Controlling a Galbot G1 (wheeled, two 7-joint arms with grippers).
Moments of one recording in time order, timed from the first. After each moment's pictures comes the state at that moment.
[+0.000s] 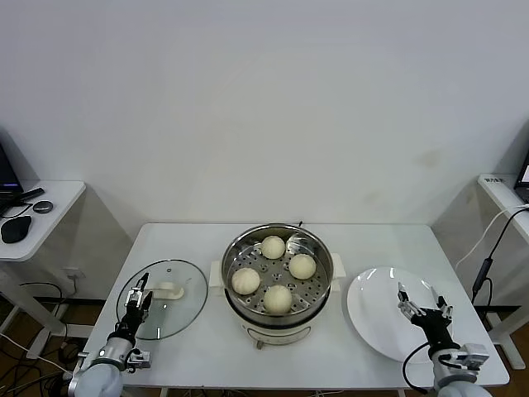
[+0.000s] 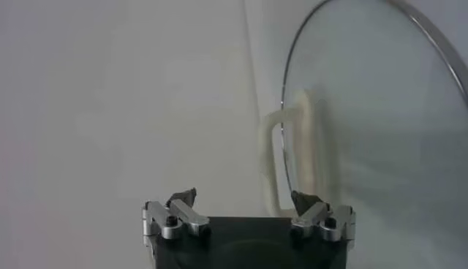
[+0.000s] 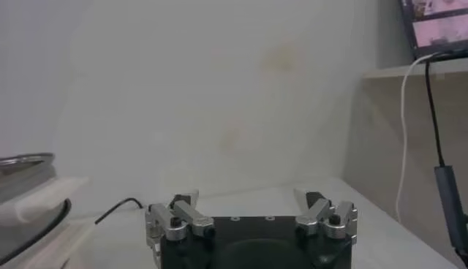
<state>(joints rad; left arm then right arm) 1.22 -1.20 -0.59 -1.34 1.36 -0.15 -0.28 -1.47 1.37 0.86 1.81 0.43 -0.04 -0.19</state>
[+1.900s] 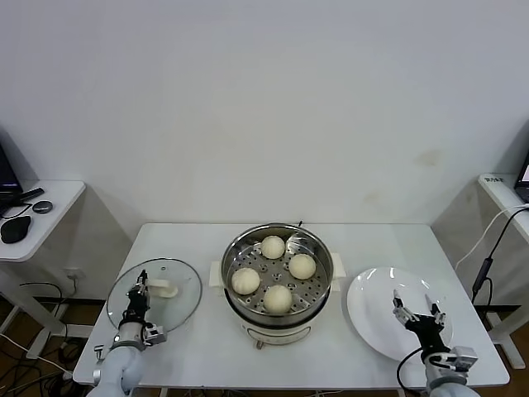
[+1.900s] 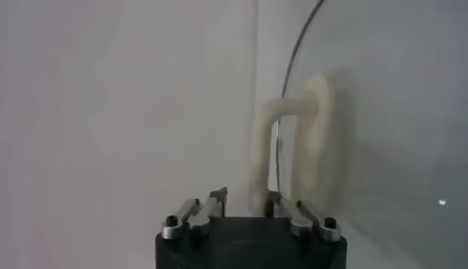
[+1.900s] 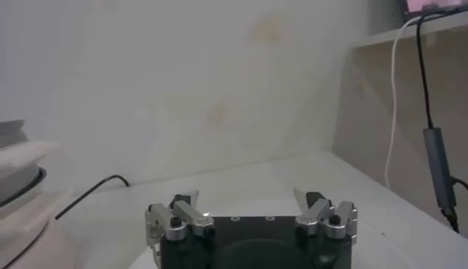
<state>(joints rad) 1.11 -1.27 -0.55 -1.30 1.21 0.08 -0.21 -1.44 1.40 0.84 1.73 0.39 -0.03 -0.19</state>
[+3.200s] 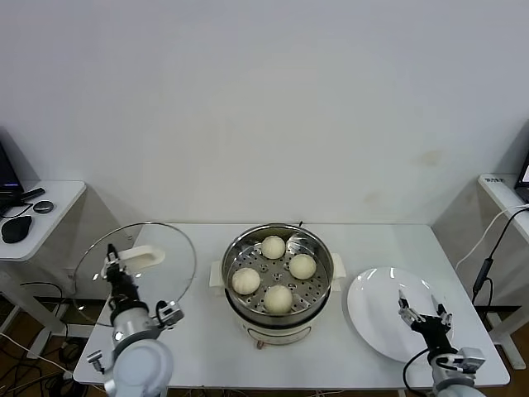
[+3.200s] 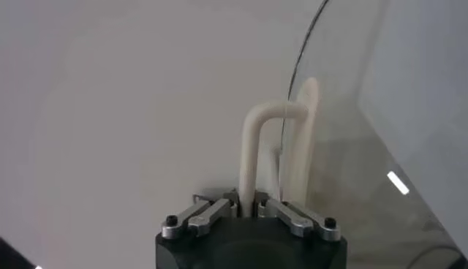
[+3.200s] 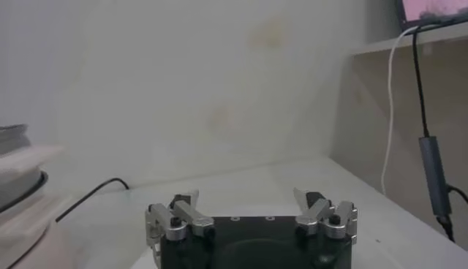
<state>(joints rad) 1.29 -1.42 -0.46 -2.06 1.55 0.65 0.19 -1.45 1.39 0.87 1.74 0.40 -0.03 -0.20</state>
